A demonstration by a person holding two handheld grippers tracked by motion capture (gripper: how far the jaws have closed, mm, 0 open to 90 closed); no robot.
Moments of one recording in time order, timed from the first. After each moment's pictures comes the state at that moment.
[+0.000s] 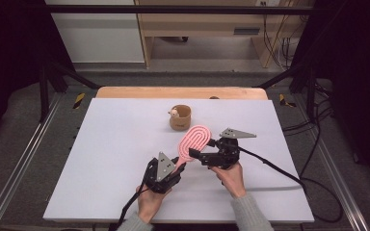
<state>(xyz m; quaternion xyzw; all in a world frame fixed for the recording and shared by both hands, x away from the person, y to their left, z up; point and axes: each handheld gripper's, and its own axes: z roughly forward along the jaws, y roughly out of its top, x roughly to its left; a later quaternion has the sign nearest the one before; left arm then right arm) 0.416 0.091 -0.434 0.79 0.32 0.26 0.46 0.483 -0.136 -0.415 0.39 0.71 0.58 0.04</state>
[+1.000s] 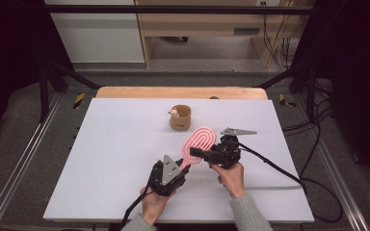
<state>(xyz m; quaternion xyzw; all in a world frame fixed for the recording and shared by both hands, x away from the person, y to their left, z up) 0.411 0.079 -0.438 0.79 0.31 0.26 0.46 0.485 -0.140 -0.413 0.41 0.71 0.57 -0.03</state>
